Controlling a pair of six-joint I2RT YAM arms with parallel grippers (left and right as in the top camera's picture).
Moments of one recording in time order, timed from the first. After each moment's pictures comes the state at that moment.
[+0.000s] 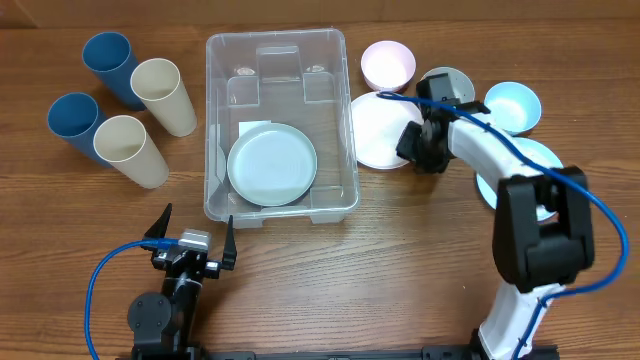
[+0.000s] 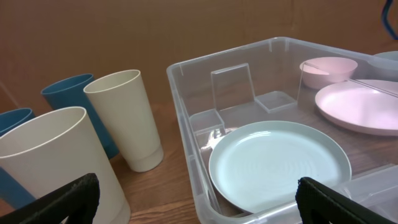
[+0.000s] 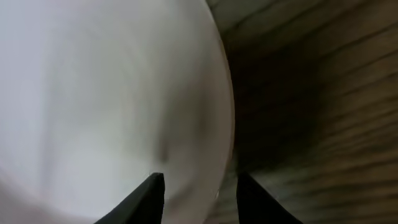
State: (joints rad) left arm 0.04 0.01 0.01 -0.06 0.18 0.21; right arm 0.18 2.02 1.36 -0.69 -0.06 0.65
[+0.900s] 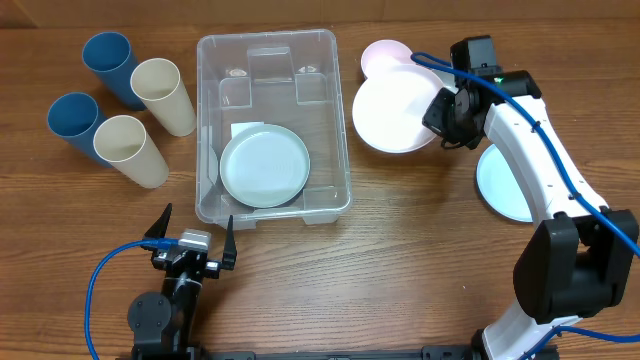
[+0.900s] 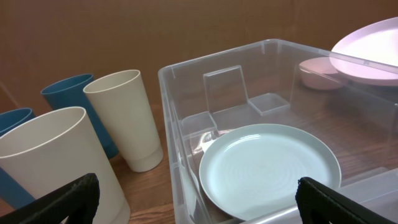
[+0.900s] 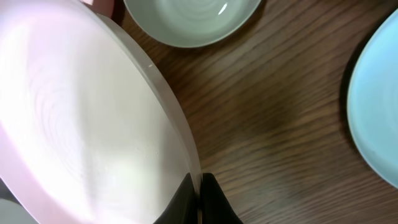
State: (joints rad) left arm 0.04 0.01 0.01 -0.06 0.18 0.21; right arm 0.12 1.84 1.56 -0.96 0.01 0.68
